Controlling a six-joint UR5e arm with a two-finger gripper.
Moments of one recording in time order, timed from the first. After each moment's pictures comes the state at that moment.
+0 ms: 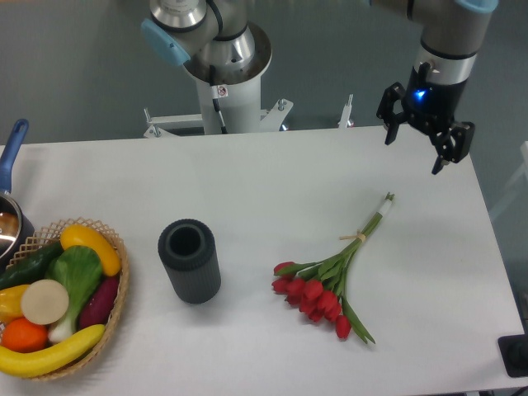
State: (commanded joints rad) arm 2.88 -1.74 -1.56 -1.26 1.40 1.69
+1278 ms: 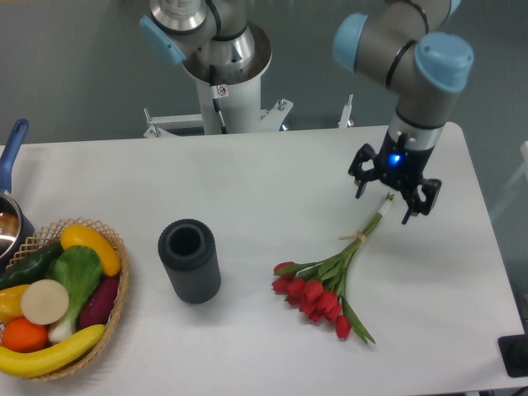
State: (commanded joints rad) arm 2.74 -1.94 -1.69 -1.00 1.31 1.33
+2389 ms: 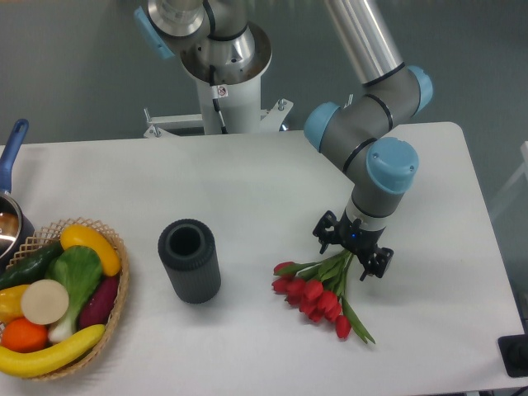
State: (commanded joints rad) arm 2.67 -2.09 -1.73 -0.85 1.37 1.31
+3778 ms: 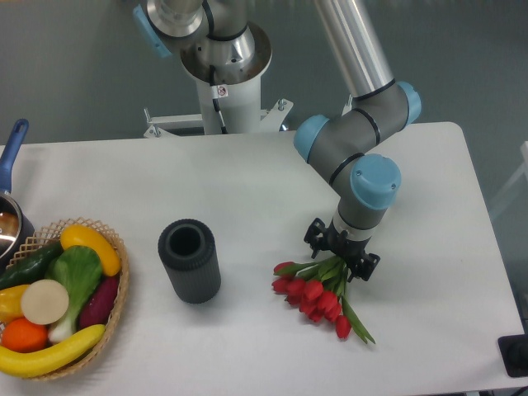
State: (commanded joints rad) arm 2.64 -2.12 -1.72 -0.84 1.43 1.24
